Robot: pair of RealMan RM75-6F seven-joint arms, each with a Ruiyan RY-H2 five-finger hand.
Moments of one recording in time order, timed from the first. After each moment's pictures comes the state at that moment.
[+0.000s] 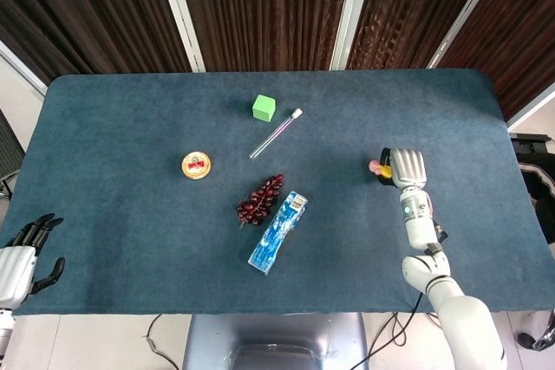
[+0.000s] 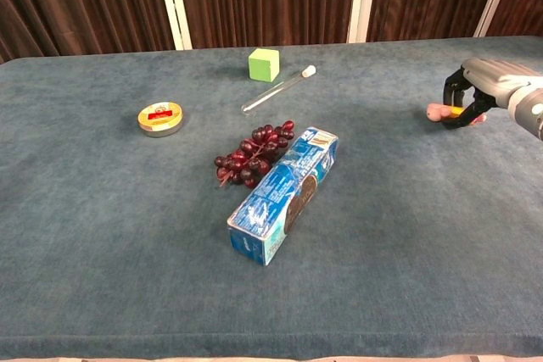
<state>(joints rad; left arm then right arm) -0.11 -1.09 -0.03 -1.60 1.48 1.43 -0.01 0.79 -1.98 0.27 -0.23 -1.24 0.77 0.26</state>
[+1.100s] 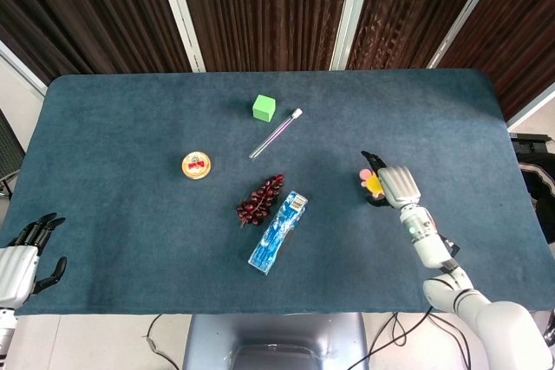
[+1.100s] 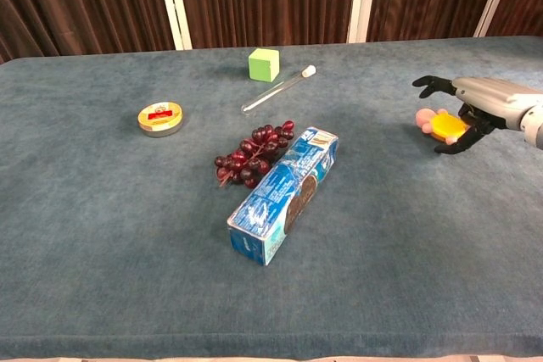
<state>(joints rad) -0.11 -1.09 -0.03 -1.61 1.48 1.43 0.00 0.67 -1.78 0.10 -0.60 -1.43 0.94 0.38</state>
